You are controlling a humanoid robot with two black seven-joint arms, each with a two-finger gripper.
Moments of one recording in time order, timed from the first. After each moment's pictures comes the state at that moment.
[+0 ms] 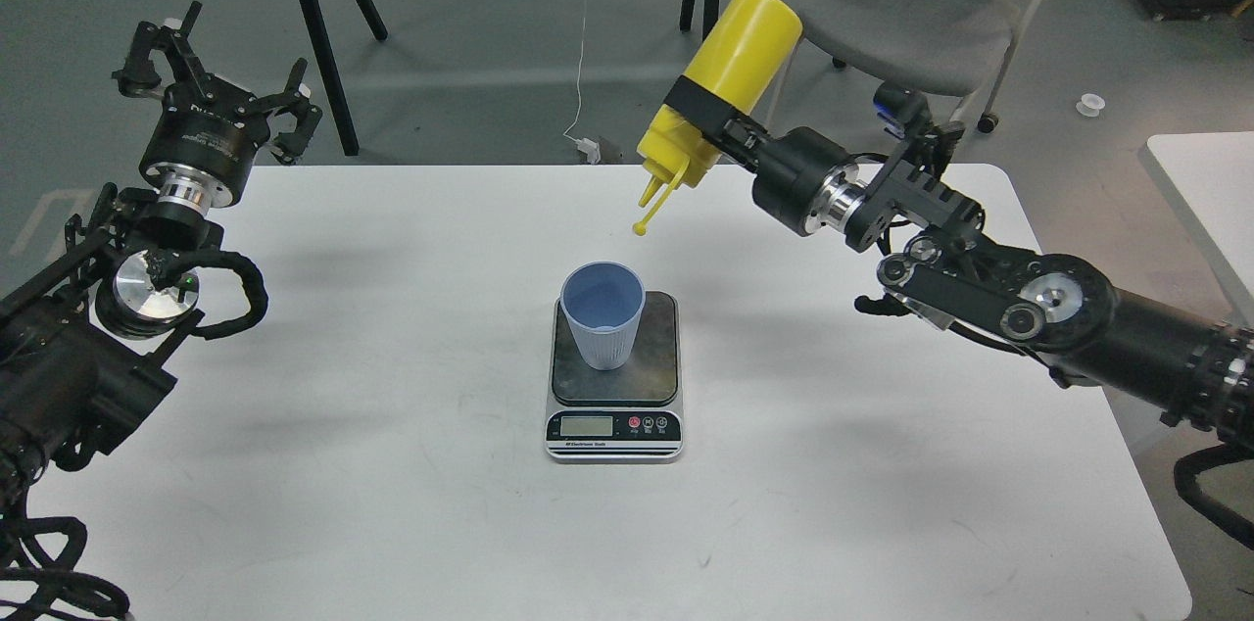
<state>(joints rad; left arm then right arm) -0.73 0.39 -0.78 -0.61 -0.23 -0.49 -0.38 0.99 -0.37 0.24 1.05 -0.71 -0.11 0.38</state>
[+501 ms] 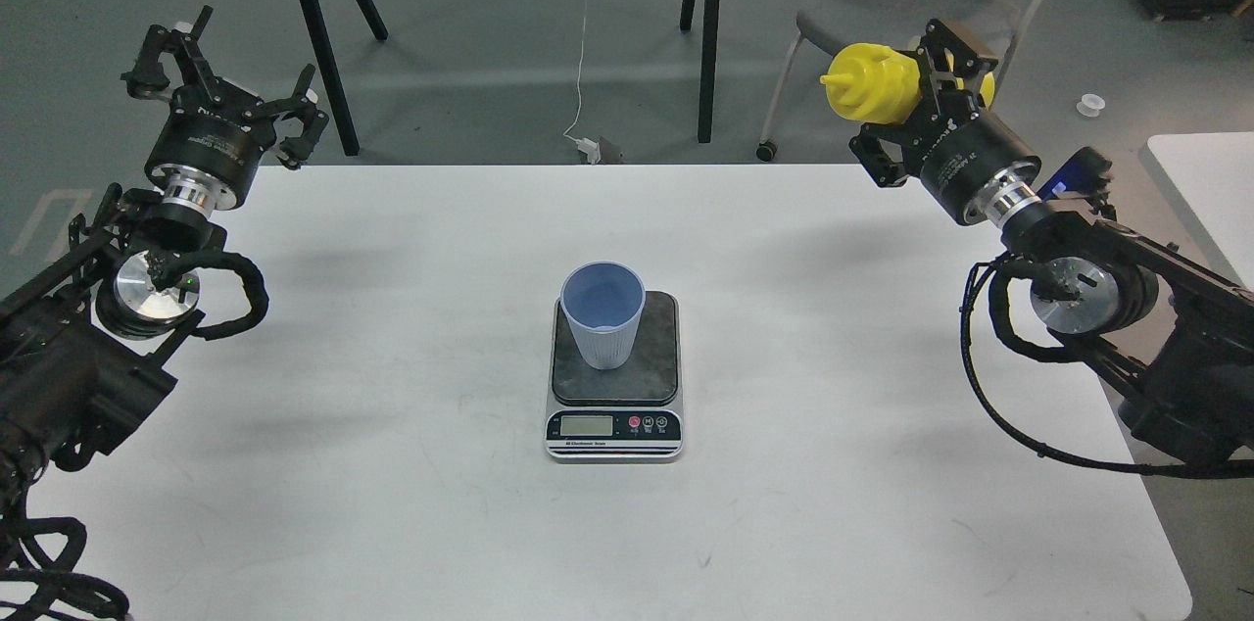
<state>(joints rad) -0.73 0.39 -0.78 -0.61 -0.23 -0.49 -0.36 0.71 -0.50 0.57 1.08 0.12 0.19 0.31</state>
